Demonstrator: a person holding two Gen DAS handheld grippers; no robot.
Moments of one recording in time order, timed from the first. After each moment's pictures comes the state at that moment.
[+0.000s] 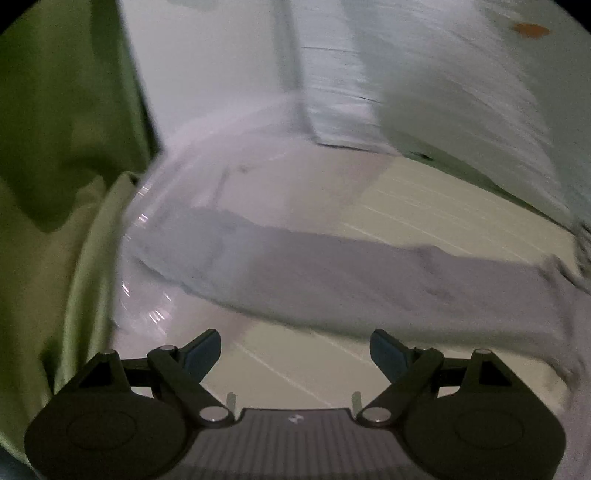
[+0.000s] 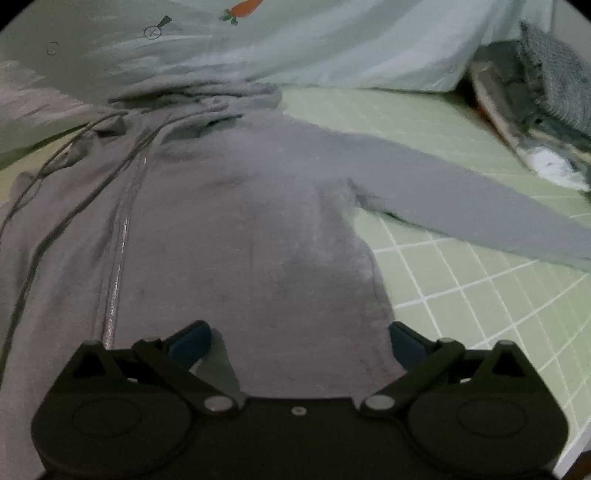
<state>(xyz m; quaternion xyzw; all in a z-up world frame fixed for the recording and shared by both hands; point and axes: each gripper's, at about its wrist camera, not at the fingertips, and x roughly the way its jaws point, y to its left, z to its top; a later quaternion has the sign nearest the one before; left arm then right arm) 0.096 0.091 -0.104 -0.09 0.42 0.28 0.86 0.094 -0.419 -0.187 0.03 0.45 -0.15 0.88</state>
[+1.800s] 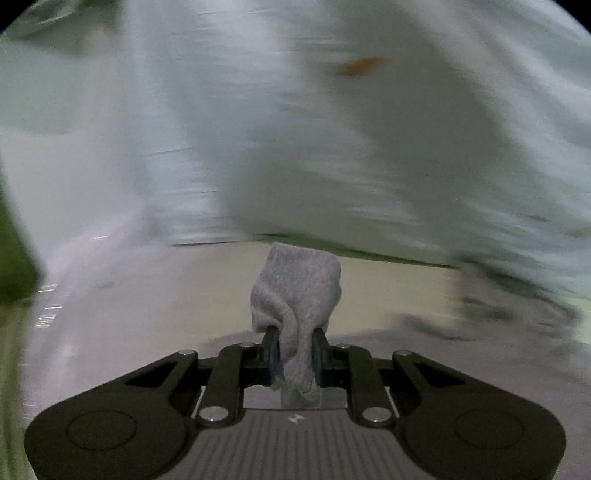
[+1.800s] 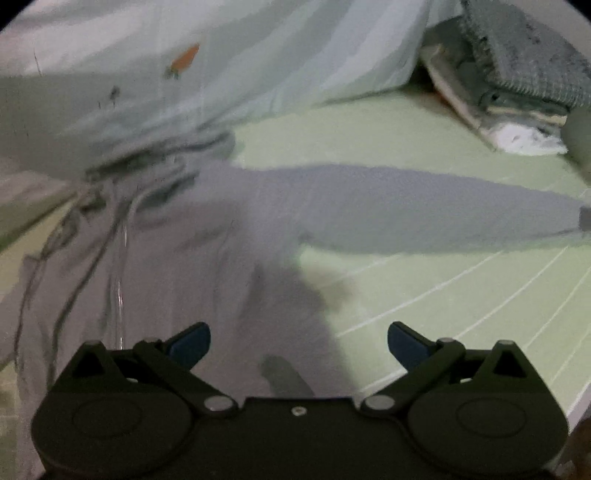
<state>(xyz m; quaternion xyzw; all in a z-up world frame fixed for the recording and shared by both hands) 0.164 -0.109 -0.040 -0.04 0.33 0.10 0.94 0.068 -0.490 -0.135 0.12 0.42 -0.15 0.89</state>
